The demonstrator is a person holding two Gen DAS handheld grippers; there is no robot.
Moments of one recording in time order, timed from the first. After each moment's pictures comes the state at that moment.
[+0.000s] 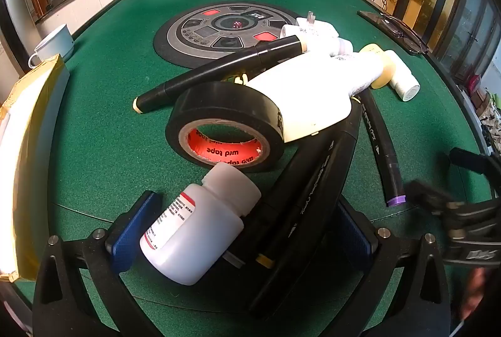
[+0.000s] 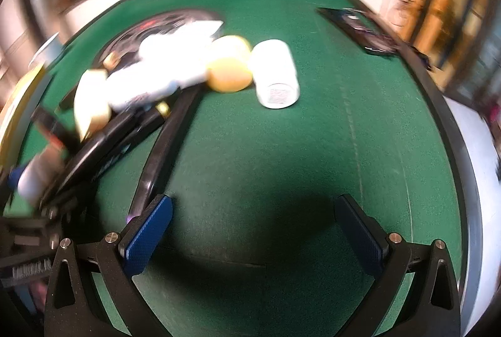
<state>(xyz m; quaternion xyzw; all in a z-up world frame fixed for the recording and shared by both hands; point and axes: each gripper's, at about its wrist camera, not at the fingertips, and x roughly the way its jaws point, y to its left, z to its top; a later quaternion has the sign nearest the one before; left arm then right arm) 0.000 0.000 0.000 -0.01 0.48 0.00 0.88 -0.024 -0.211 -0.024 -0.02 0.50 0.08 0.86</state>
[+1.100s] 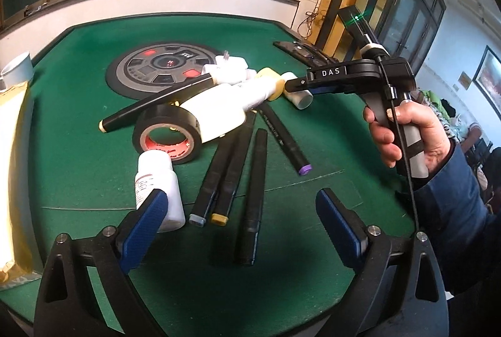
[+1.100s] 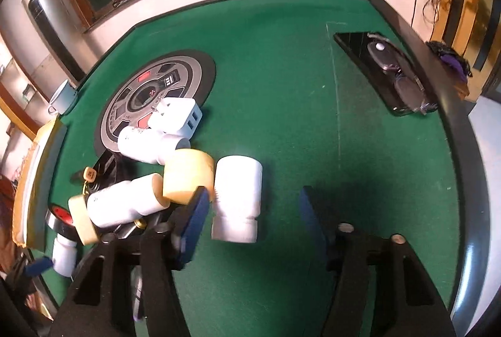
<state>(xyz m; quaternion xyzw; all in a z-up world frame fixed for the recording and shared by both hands) -0.058 0.006 0.041 -0.04 0.40 -0.17 0.90 0.074 -0.250 -0.002 0.06 0.48 0.15 0.86</state>
